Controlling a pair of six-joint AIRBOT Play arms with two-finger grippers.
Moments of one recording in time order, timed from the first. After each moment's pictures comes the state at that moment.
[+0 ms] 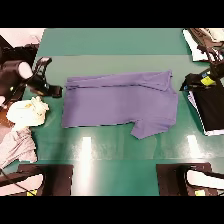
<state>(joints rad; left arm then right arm) -0.03 -1.31 1.16 1.45 -1.17 -1.53 -0.19 -1.35 1.45 -1.25 1.59 1.40</state>
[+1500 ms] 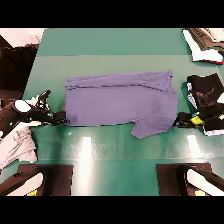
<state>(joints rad) 0.06 -1.11 0.65 1.07 -0.96 -1.44 -0.26 -1.11 0.77 -1.22 1.40 1.39</state>
